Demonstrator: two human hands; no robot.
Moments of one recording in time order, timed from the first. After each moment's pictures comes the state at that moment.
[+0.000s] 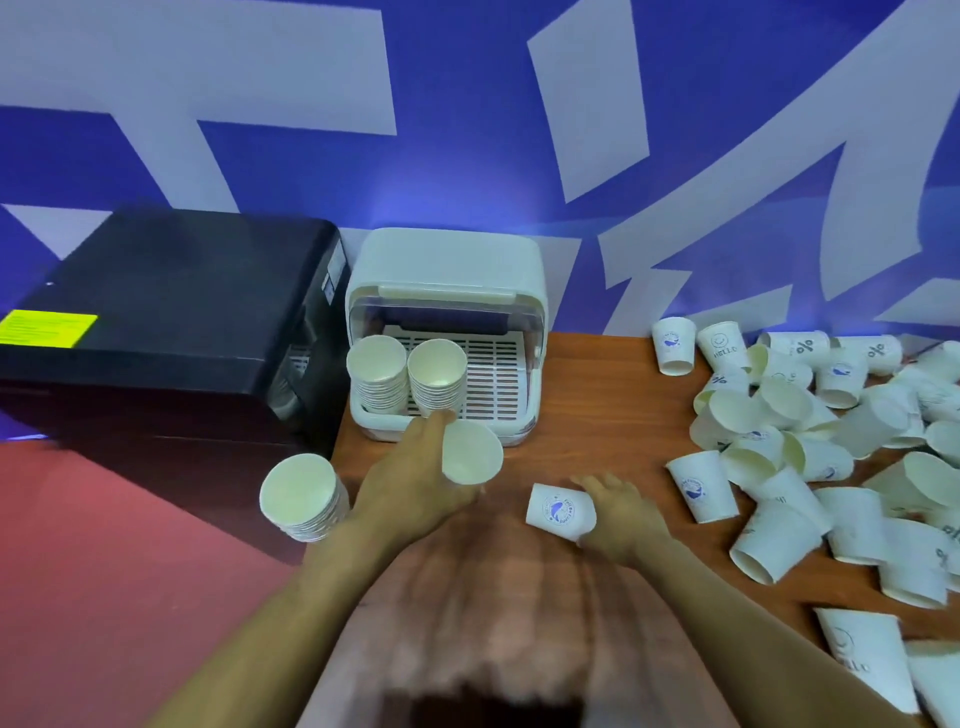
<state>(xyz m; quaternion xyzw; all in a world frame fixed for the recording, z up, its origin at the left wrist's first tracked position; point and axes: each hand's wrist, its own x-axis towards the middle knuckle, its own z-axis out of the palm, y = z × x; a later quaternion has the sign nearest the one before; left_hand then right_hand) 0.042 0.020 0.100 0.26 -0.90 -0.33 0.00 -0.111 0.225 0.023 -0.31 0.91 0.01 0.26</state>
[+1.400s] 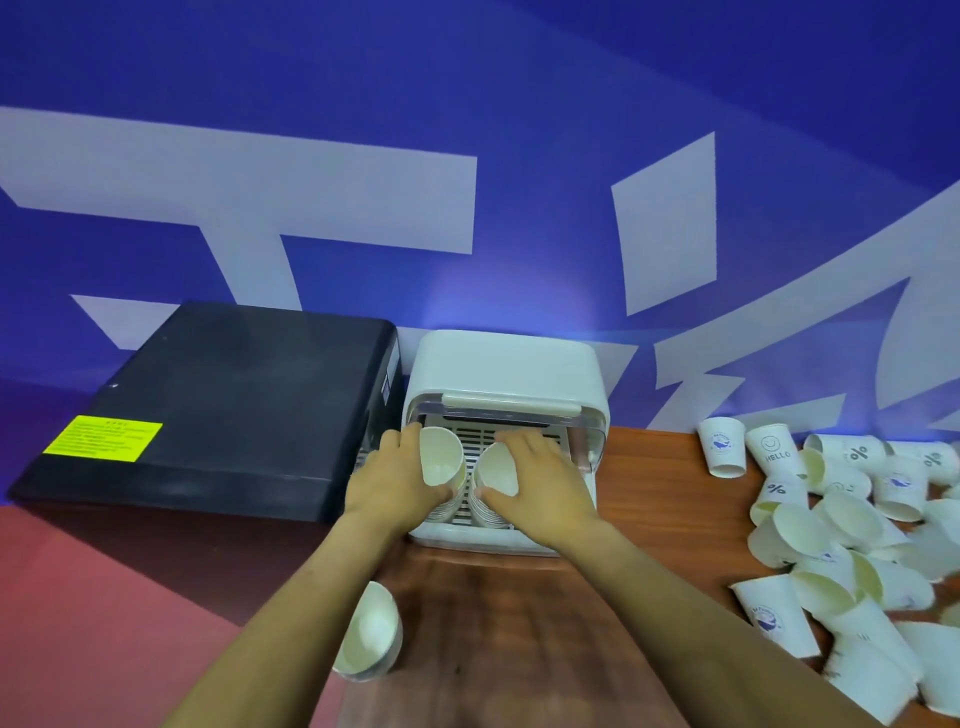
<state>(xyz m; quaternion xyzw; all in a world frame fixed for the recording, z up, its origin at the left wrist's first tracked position) 0.004 -0.117 0.124 0.36 -0.90 -0.23 -0.04 -0.109 0.024 0.112 -0.42 0.88 -0.18 0.11</state>
